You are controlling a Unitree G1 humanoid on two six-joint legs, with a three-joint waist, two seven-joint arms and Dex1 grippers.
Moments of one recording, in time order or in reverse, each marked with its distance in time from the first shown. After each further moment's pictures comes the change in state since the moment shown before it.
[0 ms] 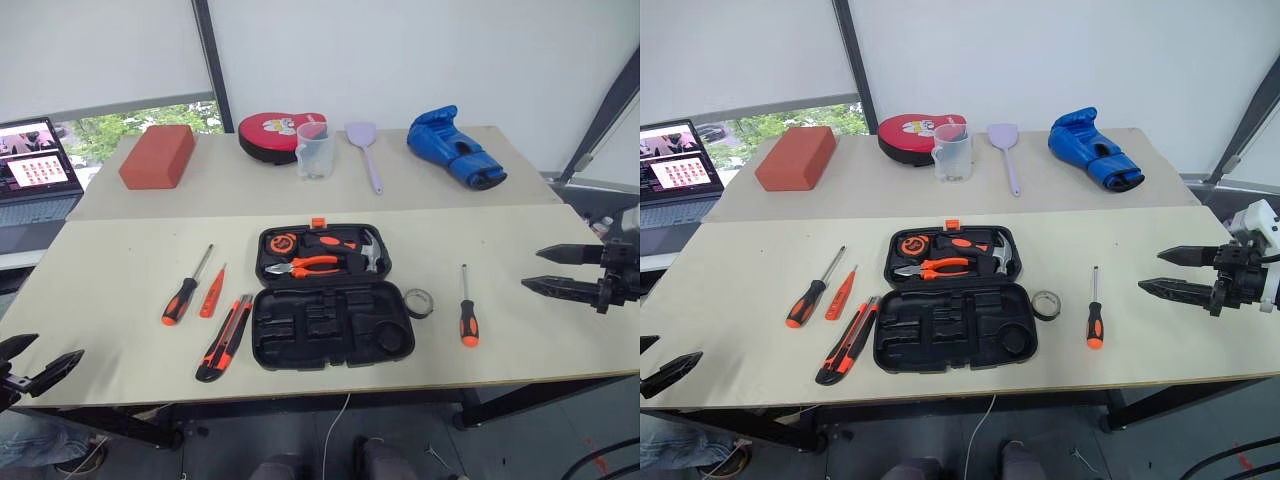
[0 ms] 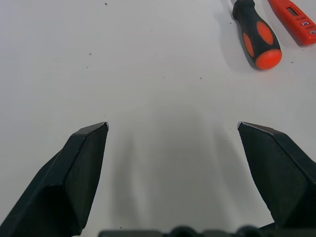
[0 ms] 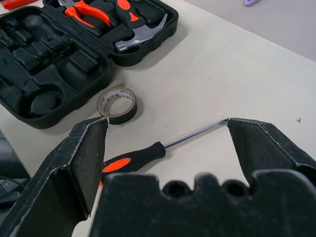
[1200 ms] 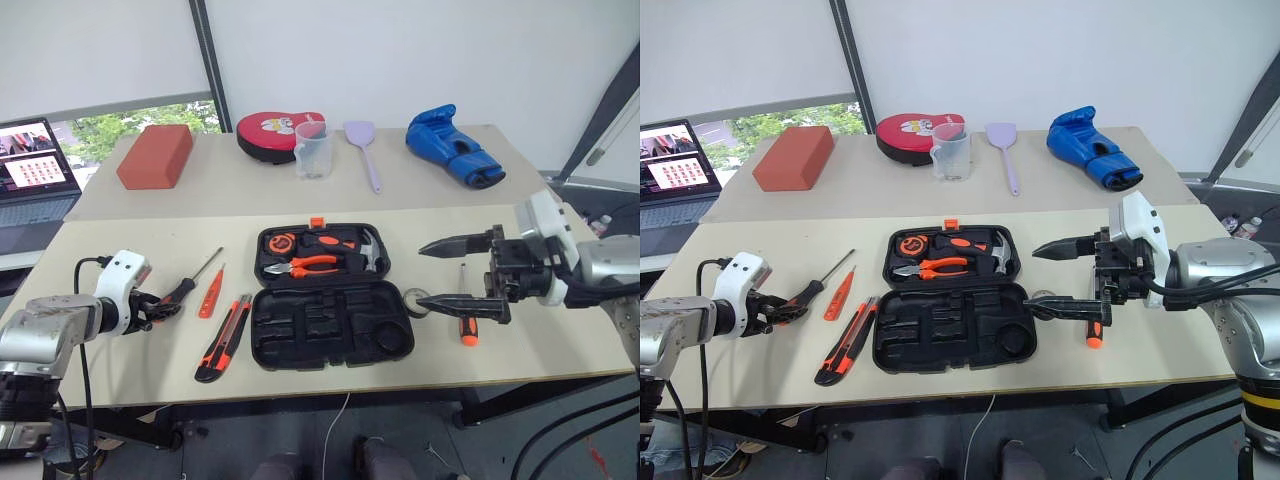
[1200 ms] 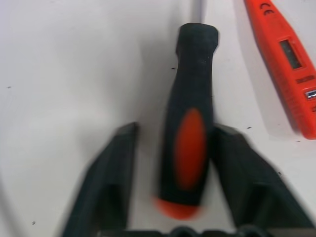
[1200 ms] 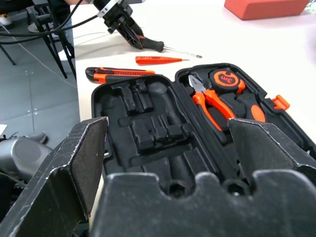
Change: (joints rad) left arm -0.723 0.059 -0.702 0.132 0.120 0.458 0.213; right arm -0.003 0.174 0.089 -0.777 0.246 0.265 -0.237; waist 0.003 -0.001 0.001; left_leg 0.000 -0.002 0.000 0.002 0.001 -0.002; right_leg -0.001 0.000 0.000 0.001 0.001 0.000
